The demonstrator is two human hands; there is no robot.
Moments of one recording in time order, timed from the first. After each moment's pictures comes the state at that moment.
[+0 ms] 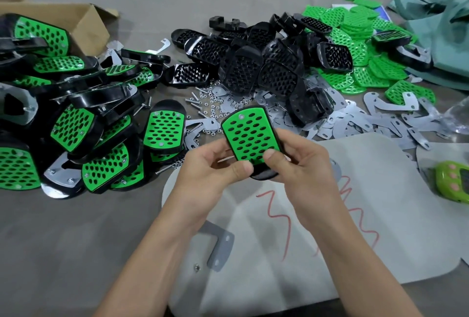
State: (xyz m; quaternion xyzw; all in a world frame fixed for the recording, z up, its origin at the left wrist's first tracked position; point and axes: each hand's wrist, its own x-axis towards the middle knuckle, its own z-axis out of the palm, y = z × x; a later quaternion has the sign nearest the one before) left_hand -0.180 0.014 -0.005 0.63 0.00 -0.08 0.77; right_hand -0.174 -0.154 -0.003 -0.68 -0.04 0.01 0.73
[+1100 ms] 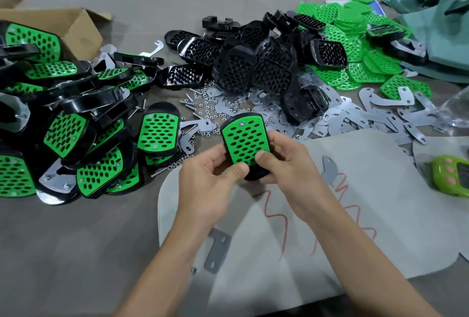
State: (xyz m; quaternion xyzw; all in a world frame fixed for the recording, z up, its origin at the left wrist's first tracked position) left_hand -0.181 0.001 -0.020 0.71 0.01 0.01 0.71; right_hand -0.161 -0.159 -0.021 -0.70 0.01 0.09 0.71
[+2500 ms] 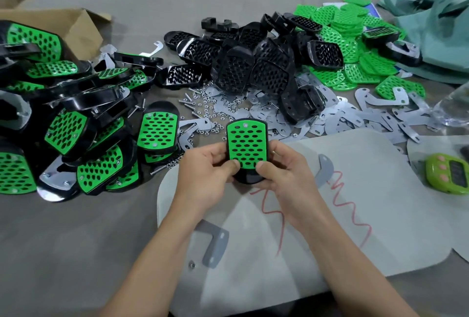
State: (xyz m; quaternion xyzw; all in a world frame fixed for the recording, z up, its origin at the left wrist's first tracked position) left_hand -0.168 0.006 -0.024 0.77 0.05 -0.04 0.63; right_hand -0.178 -0.154 -0.028 -0.63 0.06 0.08 0.77
